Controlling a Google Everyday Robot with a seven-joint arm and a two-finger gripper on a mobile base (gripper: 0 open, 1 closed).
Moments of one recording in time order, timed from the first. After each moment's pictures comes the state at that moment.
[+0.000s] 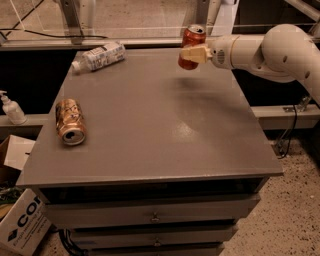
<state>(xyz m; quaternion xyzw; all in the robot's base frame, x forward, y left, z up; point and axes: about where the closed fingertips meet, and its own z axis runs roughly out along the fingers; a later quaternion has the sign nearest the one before) 0.761 -0.118 0.922 -0.28 0.74 0.23 0.56</state>
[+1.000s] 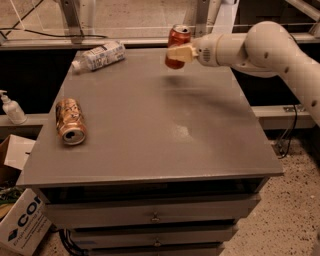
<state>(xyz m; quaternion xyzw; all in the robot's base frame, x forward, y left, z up) 0.773 -0.079 0.918 -0.31 0.73 0.24 0.56</state>
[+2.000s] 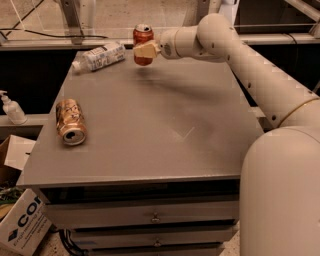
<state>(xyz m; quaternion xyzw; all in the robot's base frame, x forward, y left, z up) 0.830 0.028 0.902 -0.38 0.71 0.25 0.53</state>
